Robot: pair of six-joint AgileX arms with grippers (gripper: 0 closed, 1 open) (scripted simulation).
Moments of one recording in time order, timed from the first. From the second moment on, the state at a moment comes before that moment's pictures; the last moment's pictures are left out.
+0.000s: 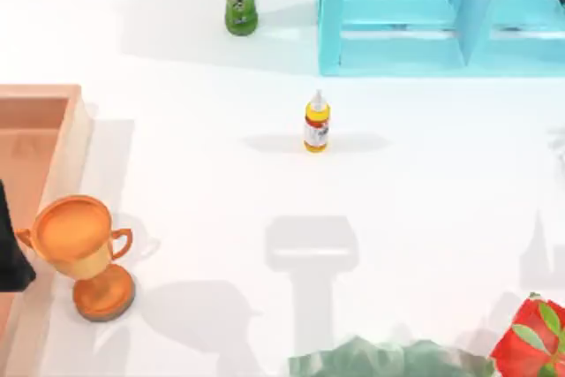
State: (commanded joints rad) left arm 0.00 0.00 0.00 0.00 0.00 0.00; right arm 0.00 0.00 0.00 0.00 0.00 0.00
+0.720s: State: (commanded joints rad) left arm -0.26 0.56 0.24 0.27 -0.24 -0.07; right arm 0.00 0.00 0.00 0.00 0.00 0.00
